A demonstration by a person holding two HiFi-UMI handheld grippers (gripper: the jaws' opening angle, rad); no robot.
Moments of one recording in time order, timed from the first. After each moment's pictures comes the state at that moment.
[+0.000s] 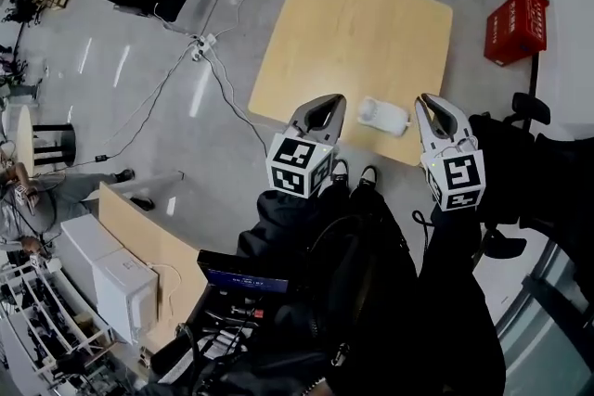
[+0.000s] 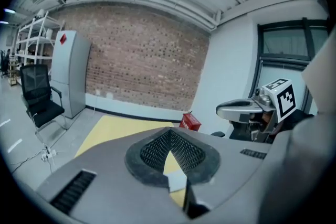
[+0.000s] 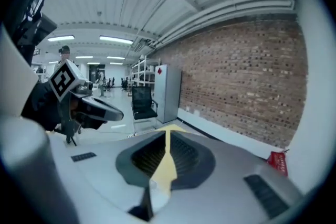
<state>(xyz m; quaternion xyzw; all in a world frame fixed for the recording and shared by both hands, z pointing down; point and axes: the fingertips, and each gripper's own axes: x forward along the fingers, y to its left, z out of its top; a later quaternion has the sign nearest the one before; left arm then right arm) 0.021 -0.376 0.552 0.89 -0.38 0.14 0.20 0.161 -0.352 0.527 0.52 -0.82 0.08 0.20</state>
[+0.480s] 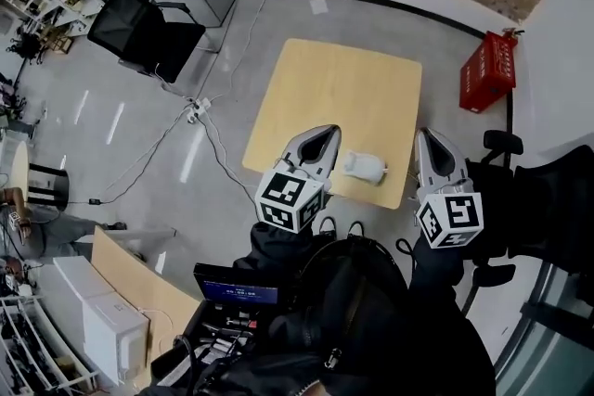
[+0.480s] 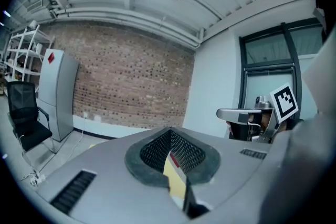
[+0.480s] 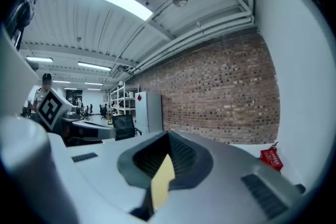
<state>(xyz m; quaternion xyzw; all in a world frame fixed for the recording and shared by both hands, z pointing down) 0.054 -0.372 0.439 0.93 -0.35 0.06 0.12 0.203 -0.329 0.414 0.63 -0.78 0.07 0.04</state>
